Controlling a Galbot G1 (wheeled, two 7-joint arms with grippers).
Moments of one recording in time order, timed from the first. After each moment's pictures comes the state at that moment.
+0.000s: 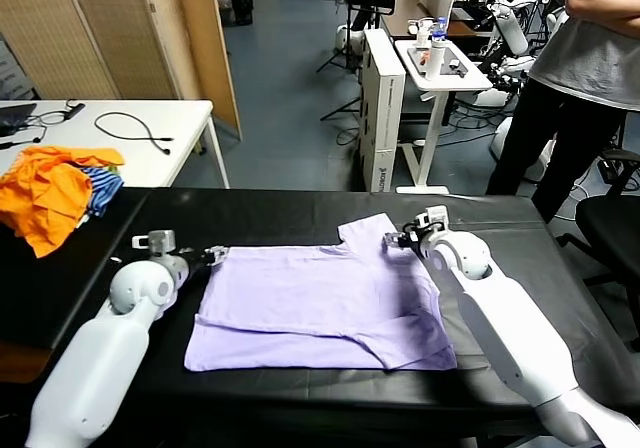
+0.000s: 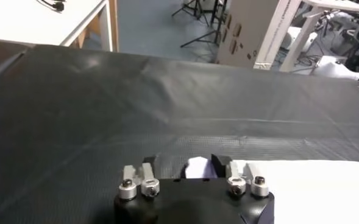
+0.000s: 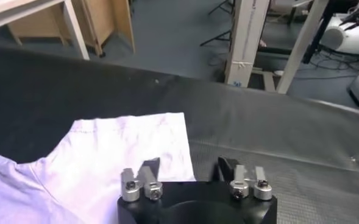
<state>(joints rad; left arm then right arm) 0.80 -1.01 -0.31 -1.52 -0.83 0.73 -0.16 -0.55 1.12 0.04 1.35 0.64 -0.73 0.09</state>
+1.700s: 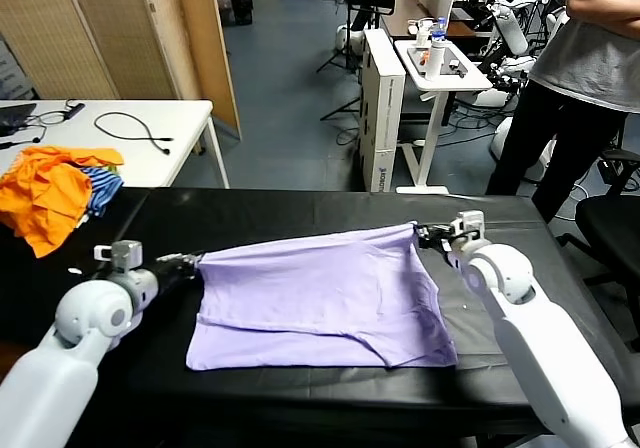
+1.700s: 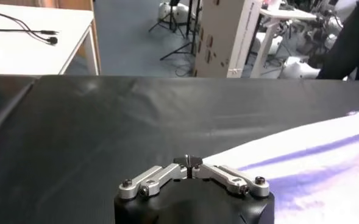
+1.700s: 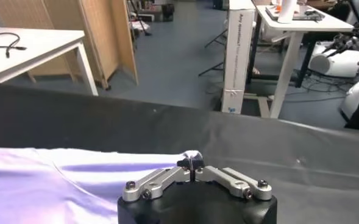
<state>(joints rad) 1.08 -0.82 -0.46 -1.87 -0.89 0.74 -0.10 -0.93 0.92 0.33 1.90 0.75 -0.74 0.14</state>
